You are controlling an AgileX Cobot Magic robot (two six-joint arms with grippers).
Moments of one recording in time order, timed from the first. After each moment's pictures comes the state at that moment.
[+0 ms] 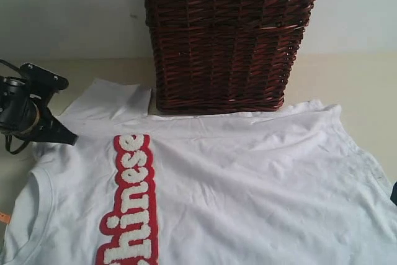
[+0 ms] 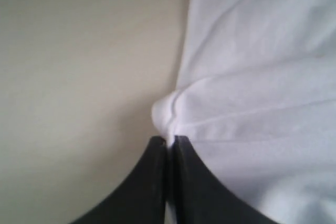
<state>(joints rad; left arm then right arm) -0.22 2.05 -1.00 1.57 0.35 -1.34 -0.05 0.03 -0.17 1.02 0.71 -1.12</state>
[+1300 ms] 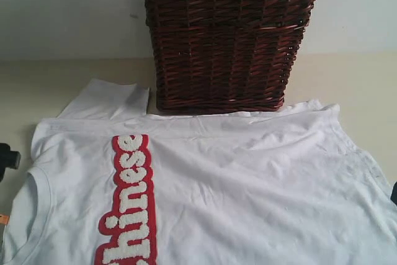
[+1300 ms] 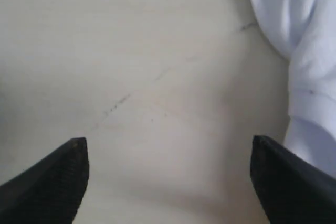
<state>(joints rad) -0.22 1.52 -0.68 0.69 0.59 -0.81 -0.05 0.03 -0.17 1.02 0.71 -1.11</state>
